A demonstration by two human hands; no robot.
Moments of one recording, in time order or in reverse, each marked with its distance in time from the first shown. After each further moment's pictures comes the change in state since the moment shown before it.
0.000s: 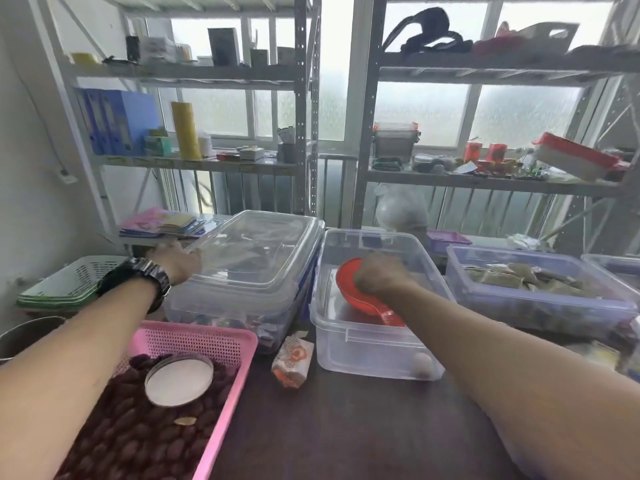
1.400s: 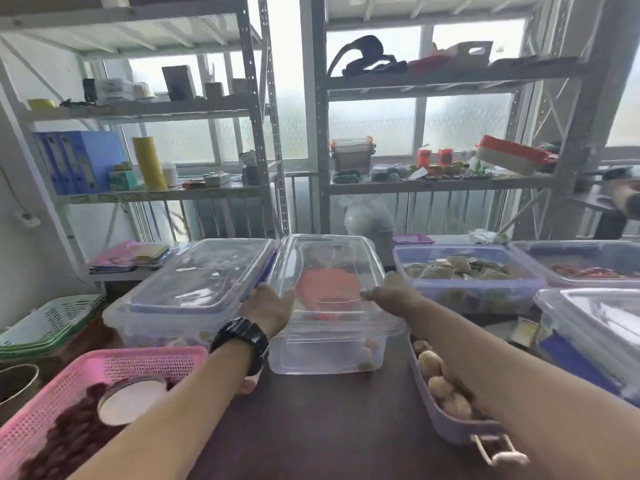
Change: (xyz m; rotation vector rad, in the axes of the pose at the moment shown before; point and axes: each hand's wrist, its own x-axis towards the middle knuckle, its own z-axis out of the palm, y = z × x) left_hand -0.153 0.181 0.085 -0.315 -0.088 0.215; right_hand -0.031 0.132 -0.018 0.565 -0.054 0.150
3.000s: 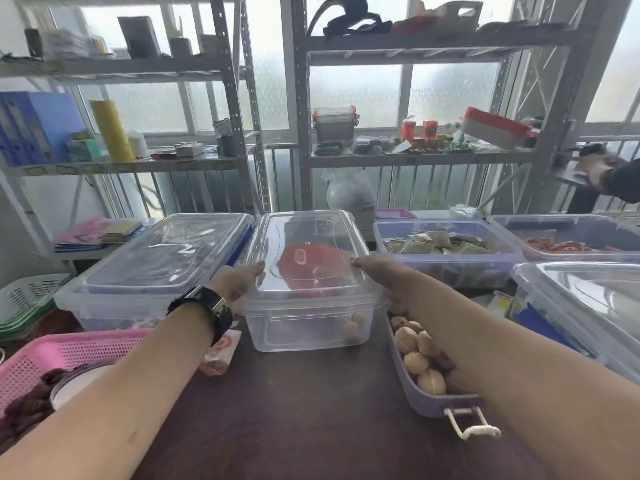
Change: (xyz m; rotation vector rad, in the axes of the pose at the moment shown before) left_hand 0.026 -0.003 0.003 -0.653 -0.196 -0.210; right_hand 0.013 0.014 -0.007 0.280 -0.051 0.146
